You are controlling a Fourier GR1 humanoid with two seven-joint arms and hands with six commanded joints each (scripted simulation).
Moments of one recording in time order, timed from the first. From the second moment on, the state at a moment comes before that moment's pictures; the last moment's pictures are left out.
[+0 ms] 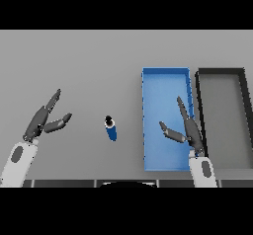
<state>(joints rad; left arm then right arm) -0.09 0.63 -0.25 -1.50 0.24 -0.08 -0.13 0.07 -0.16 0.12 -1.67 0.21 0.05 -0.06</state>
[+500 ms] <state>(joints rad) -0.03 0.67 -0.44 -1.73 0.19 -0.21 0.03 0.06 -0.16 0.10 -1.70 0.17 0.07 -0.04</state>
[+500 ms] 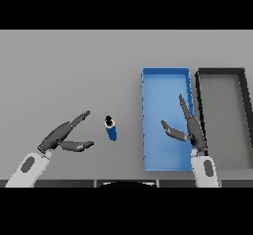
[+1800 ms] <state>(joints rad) -0.20 0.22 -0.55 -1.35 0.11 -0.17 -0.10 0.07 -0.16 0.10 -1.69 0.17 0.07 -0.06</state>
